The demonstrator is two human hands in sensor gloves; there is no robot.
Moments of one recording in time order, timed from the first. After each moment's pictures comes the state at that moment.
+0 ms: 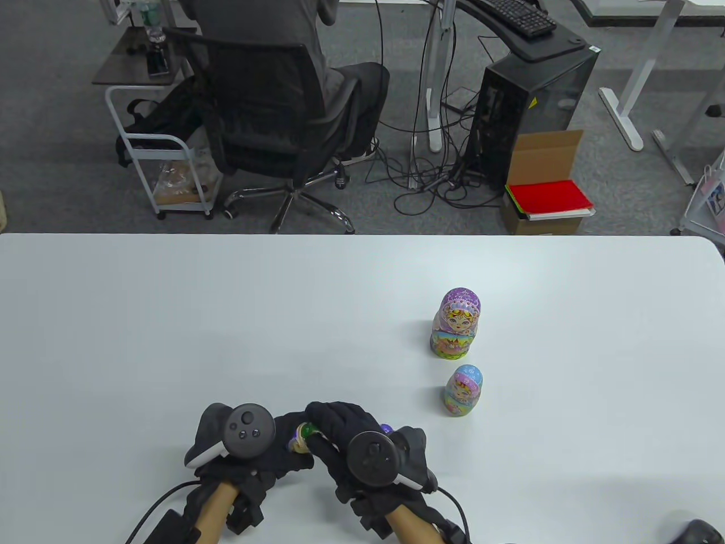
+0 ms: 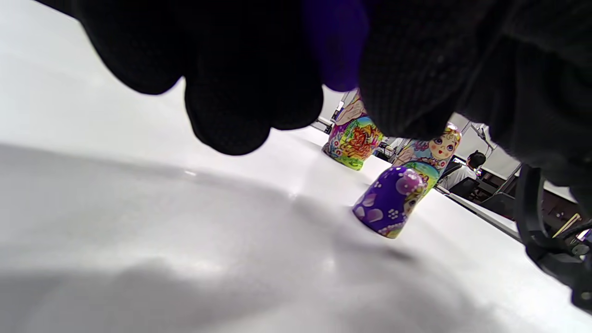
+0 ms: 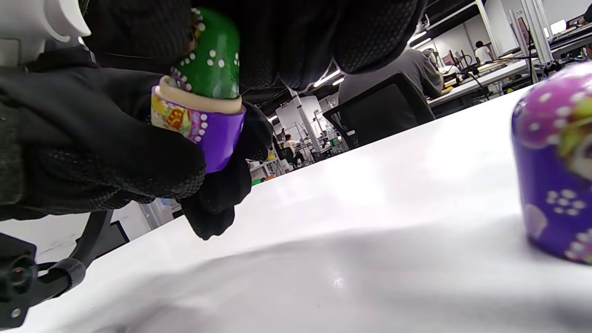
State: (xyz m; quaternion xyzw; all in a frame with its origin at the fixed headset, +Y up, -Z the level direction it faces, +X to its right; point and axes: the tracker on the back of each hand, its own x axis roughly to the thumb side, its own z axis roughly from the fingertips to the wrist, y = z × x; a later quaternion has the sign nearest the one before) left_hand -0.195 -0.731 -0.286 -0.09 -0.27 0.21 0.94; right_hand 0.007 -0.720 -0.259 0.27 -0.03 0.93 0.25
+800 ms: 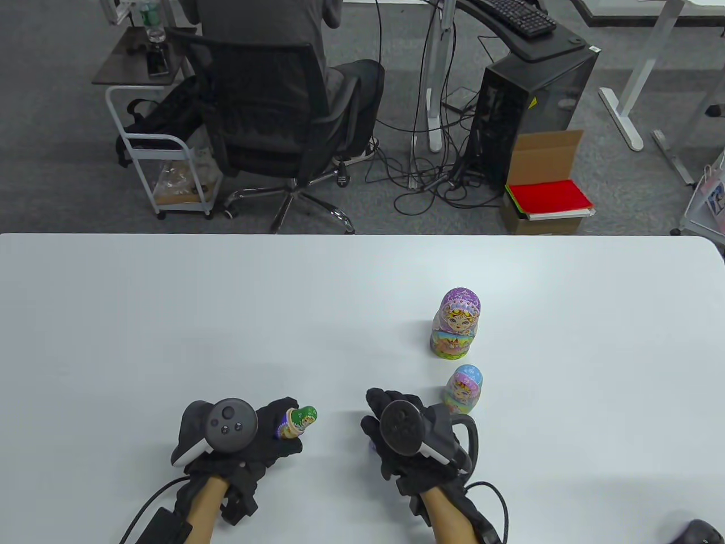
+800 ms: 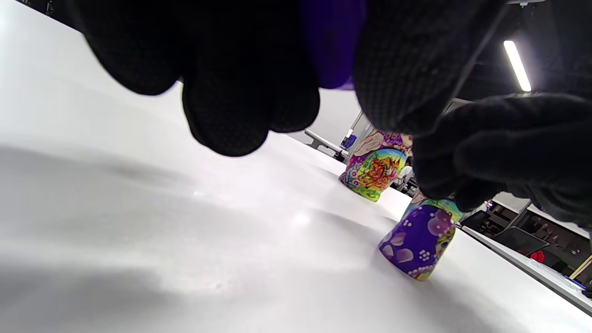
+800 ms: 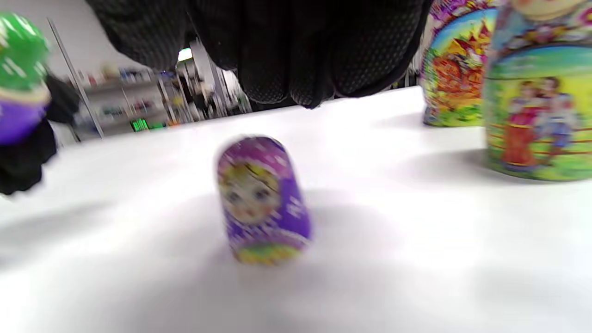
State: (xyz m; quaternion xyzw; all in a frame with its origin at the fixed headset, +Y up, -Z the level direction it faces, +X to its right) left_hand -0.217 -0.734 -0.294 -0.06 -0.23 0.25 0.94; right_hand 0.065 -0.717 -0.287 0.13 0.06 0.99 0.09
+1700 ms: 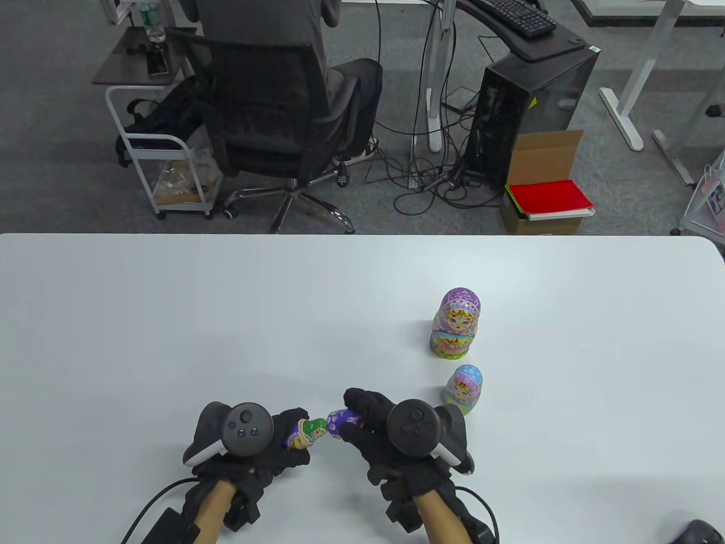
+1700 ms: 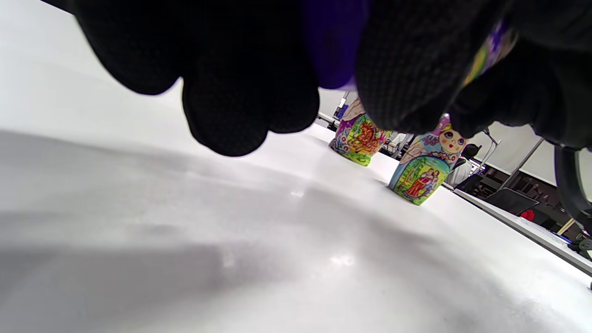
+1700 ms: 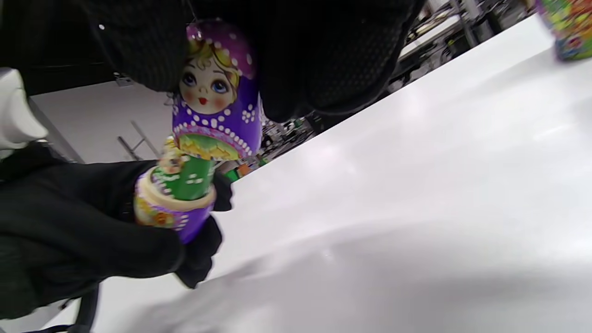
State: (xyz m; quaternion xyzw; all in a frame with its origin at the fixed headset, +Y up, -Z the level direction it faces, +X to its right) left_hand -0.198 -0.737 -0.289 -0.10 -0.26 0.21 0.94; right_hand 0.052 -0.703 -0.277 0.21 0.04 0.92 0.32
